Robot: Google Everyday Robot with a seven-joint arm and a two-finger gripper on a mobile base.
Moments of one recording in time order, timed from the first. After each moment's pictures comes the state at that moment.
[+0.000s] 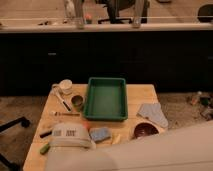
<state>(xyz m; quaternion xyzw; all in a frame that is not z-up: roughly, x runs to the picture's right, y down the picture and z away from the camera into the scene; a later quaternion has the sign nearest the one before) -0.067 0.233 0.544 -0.18 -0.09 -0.54 0.82</state>
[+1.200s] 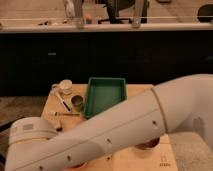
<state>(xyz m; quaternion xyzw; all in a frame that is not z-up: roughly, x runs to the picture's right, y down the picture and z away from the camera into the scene) -0.158 0.220 0.547 -0.18 -0.09 -0.59 0.78</state>
